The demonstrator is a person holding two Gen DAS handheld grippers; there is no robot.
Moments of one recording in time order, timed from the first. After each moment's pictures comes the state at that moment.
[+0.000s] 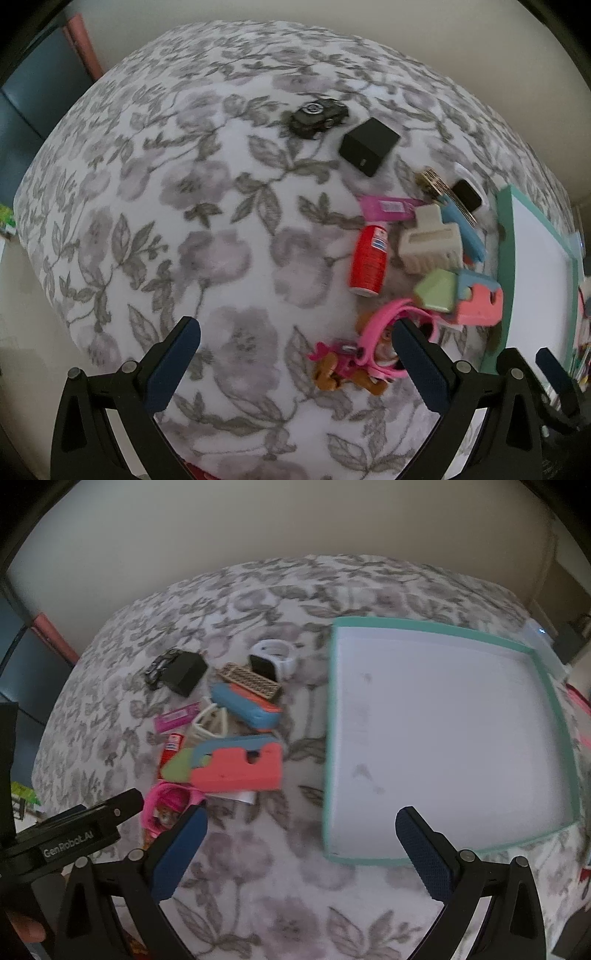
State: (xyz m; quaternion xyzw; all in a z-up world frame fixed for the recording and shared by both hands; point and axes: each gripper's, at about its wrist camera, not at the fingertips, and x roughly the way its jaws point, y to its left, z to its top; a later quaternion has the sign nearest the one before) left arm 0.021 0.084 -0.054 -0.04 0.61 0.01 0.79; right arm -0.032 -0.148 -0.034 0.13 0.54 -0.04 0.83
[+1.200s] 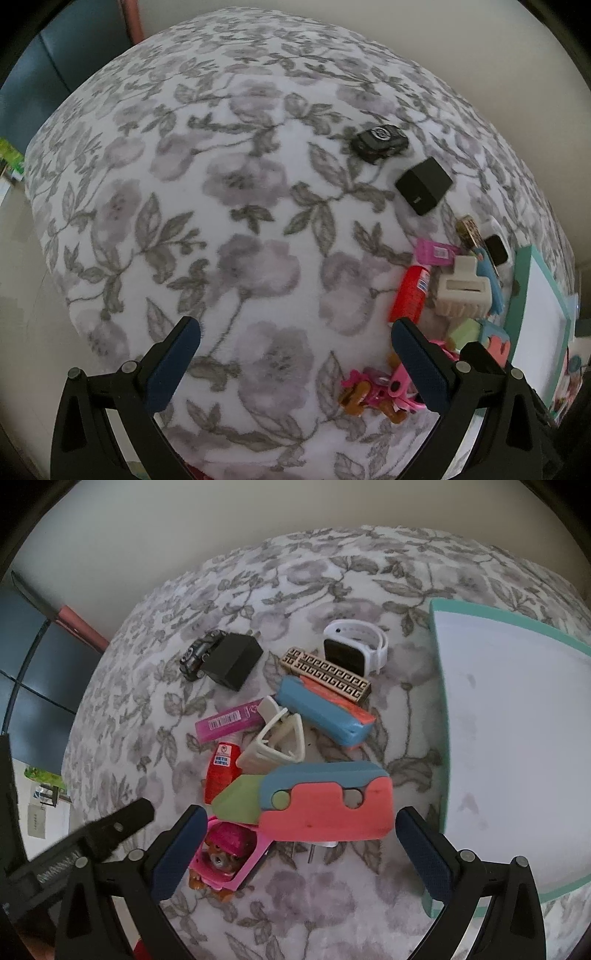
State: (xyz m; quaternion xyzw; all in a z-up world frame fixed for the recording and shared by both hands) left arm 0.031 0.125 -0.062 -0.12 0.60 0.06 0.79; right arm 0.019 -0.109 -0.066 0.17 0.57 0.04 0.81
